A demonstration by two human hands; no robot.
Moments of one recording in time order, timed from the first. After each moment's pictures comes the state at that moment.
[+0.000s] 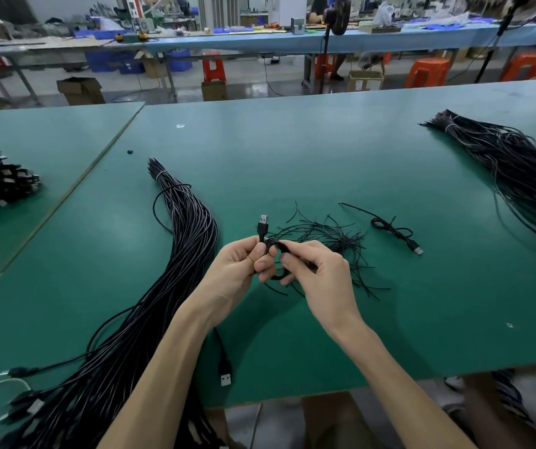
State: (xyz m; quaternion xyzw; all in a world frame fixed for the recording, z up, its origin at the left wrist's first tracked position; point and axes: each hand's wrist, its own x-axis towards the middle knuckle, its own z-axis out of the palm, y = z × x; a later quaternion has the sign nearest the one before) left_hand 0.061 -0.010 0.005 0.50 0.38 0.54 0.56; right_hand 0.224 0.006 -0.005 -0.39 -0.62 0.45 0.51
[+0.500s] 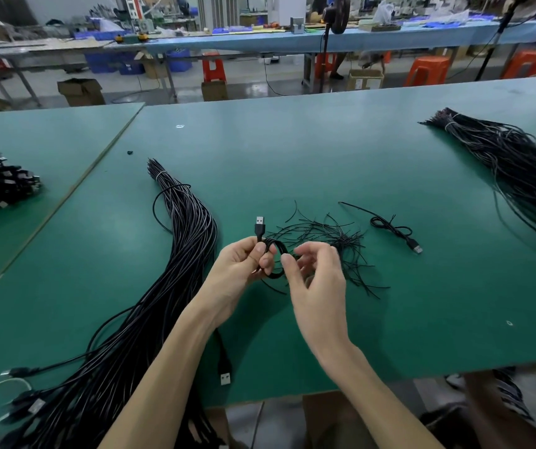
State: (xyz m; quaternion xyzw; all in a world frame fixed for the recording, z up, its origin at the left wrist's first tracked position) left_hand 0.063 -0.004 -0.008 0.47 0.44 0.54 0.54; right_hand 0.212 -0.018 -0.012 -0.49 -0.62 0.31 0.53
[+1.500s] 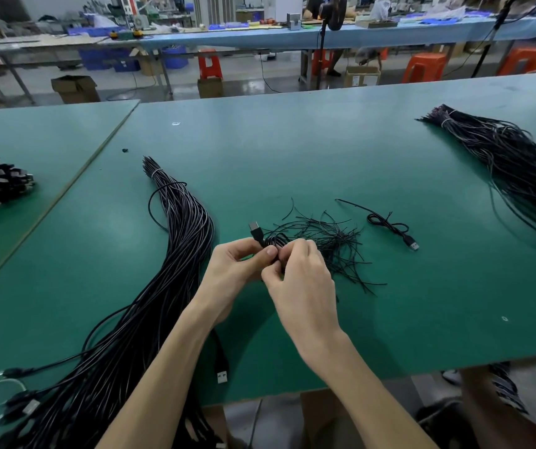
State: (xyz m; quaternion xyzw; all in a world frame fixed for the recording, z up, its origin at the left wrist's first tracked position) left_hand 0.060 -0.004 -0.014 0.49 0.44 0.55 0.50; right_hand 0.196 -0.020 0.009 -0.59 -0.71 0.13 0.36
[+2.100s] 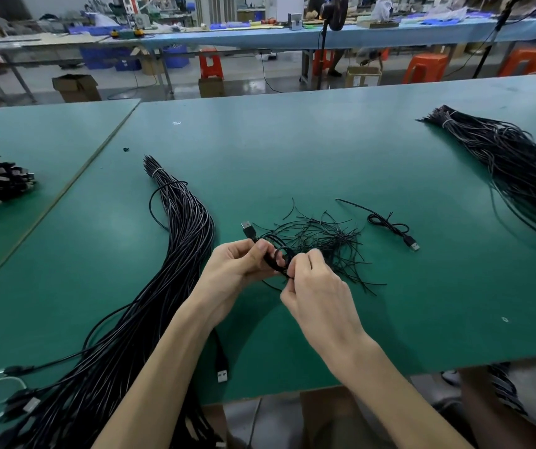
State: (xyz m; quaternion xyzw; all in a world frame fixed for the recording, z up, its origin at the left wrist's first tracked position) left_hand 0.058 -0.003 -0.014 0.43 0.39 0.55 0.60; right_hand 0.227 -0.025 0.006 -0.53 -0.81 0.06 0.25
